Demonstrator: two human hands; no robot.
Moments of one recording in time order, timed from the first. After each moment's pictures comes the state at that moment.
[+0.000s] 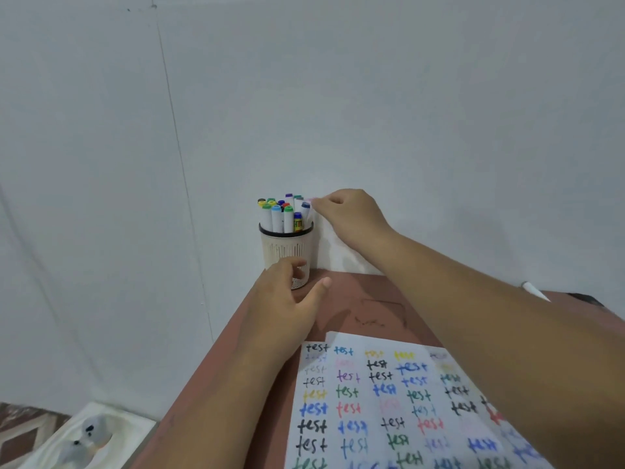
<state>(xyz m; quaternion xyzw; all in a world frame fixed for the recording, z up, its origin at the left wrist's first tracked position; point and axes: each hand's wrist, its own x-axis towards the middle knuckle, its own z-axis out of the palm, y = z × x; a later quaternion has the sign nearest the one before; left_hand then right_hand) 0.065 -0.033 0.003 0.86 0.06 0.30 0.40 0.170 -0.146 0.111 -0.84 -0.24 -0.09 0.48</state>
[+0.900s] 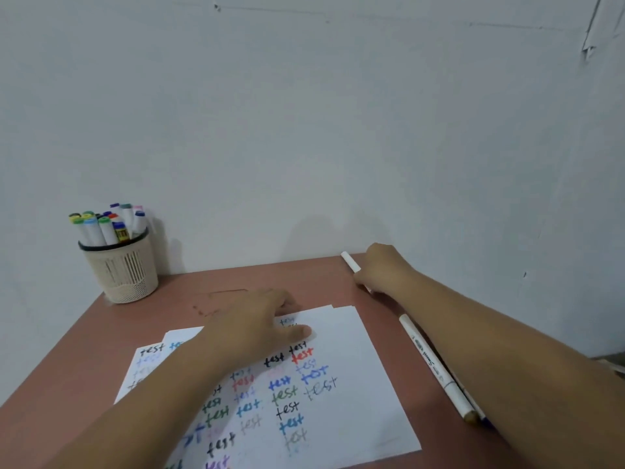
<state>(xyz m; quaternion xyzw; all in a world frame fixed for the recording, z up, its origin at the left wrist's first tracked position) 0.051 -0.204 0.033 0.97 -0.15 0.01 0.19 0.150 -0.449 0.038 -0.97 0.09 -0.04 0.23</state>
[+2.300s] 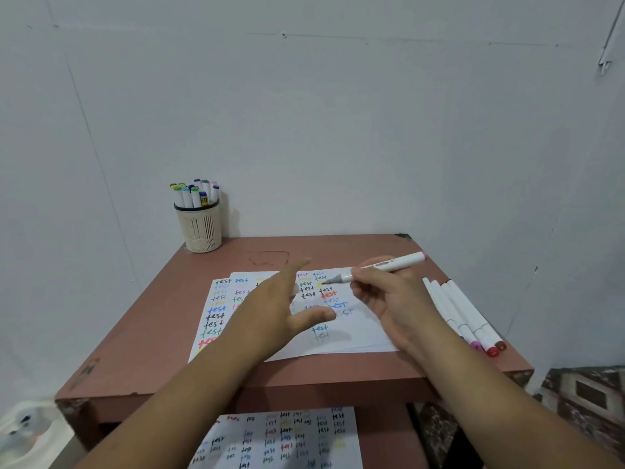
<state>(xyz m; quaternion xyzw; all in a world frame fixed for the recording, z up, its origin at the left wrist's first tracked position) -0.087 -0.188 0.027 0.92 -0.15 0.15 0.32 -0.075 -0.395 0.047 -0.56 -0.04 -0.02 0.83</state>
